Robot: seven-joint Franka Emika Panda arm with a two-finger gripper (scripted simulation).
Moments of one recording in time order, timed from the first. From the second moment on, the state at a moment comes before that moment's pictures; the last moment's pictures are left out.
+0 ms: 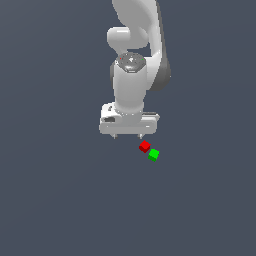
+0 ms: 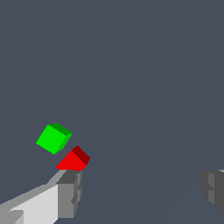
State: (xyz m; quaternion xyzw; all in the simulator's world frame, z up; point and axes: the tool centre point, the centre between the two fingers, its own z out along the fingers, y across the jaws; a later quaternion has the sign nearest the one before) arm 0.012 -0.001 0.185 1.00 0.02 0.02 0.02
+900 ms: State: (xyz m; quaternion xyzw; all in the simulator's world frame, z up) arm 0.007 0.025 0.155 0.99 0.12 0.02 0.01
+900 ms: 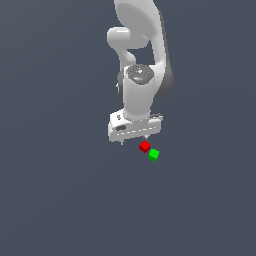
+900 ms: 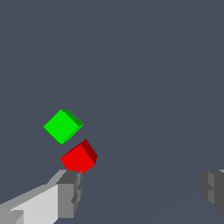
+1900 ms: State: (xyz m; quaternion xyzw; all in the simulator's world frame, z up) arm -0.034 0.084 0.077 0.92 0.39 0.00 0.00
